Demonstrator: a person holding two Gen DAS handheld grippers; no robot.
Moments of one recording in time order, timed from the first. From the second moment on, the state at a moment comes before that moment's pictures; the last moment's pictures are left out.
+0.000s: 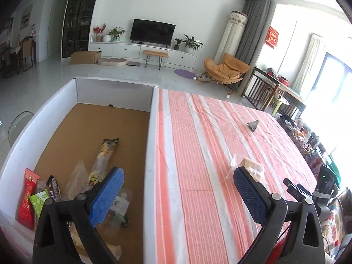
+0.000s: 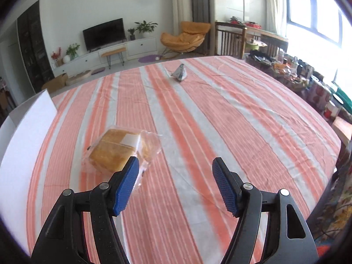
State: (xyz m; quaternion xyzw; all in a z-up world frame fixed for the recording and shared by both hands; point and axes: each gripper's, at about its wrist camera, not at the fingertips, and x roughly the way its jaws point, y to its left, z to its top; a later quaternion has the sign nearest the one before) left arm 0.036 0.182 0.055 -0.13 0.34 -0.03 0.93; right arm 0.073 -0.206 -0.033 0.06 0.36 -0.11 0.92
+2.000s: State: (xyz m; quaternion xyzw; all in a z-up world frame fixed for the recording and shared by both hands) left arm 0.106 0.018 -0.097 0.03 0.46 -0.07 0.89; right arm 0.087 -0.279 -0.084 0.12 0.45 -0.23 0.85
